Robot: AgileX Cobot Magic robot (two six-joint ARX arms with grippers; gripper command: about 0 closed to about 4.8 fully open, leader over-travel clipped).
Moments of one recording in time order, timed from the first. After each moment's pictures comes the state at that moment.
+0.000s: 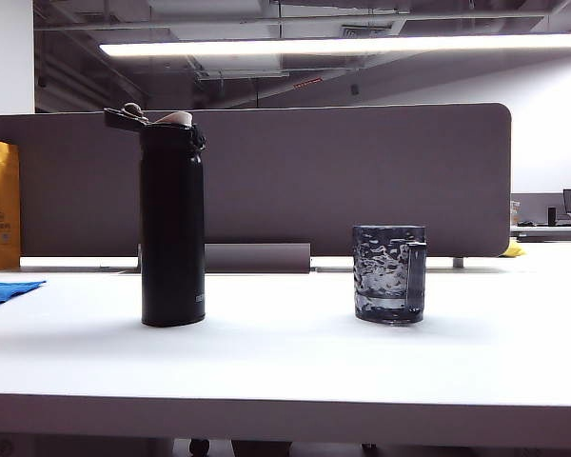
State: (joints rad) left arm 0.07 0.00 0.03 0.15 -0.01 -0.08; right arm 0.07 0.00 0.01 0.05 -0.01 -0.05
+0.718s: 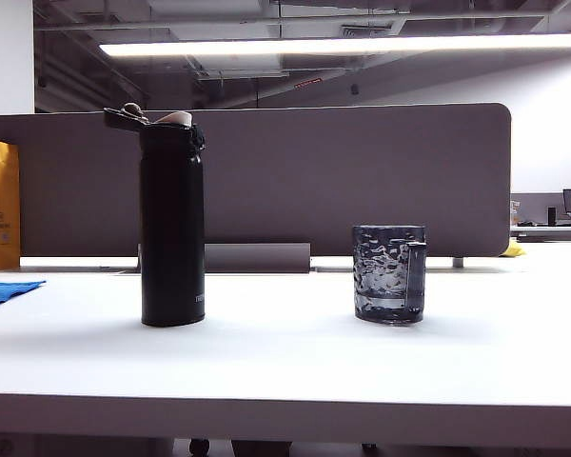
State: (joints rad) left arm 0.07 0.00 0.03 0.15 -0.02 -0.08; right arm 0.07 0.00 0.01 0.02 0.00 -0.07
